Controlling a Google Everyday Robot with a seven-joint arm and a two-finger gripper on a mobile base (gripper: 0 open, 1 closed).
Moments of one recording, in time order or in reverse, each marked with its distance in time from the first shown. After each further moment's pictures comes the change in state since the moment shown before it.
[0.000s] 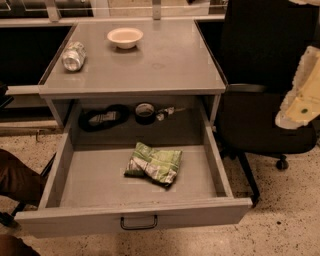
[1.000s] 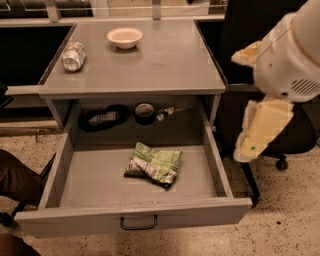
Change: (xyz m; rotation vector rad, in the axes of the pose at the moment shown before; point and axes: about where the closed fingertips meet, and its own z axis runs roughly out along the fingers) arm -0.010 0.041 0.088 -0.181 -0.079 -0.046
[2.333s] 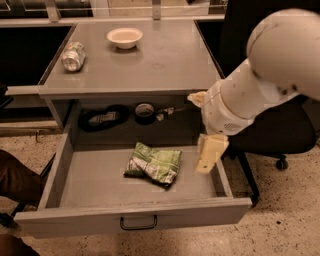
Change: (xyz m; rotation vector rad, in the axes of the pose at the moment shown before) arm -0.018 0.009 0.142 -0.109 -0.123 -0.088
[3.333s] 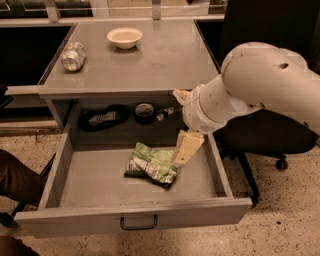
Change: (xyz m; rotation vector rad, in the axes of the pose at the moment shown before) arm -0.024 -0.039 0.052 0.130 -0.084 -0.029
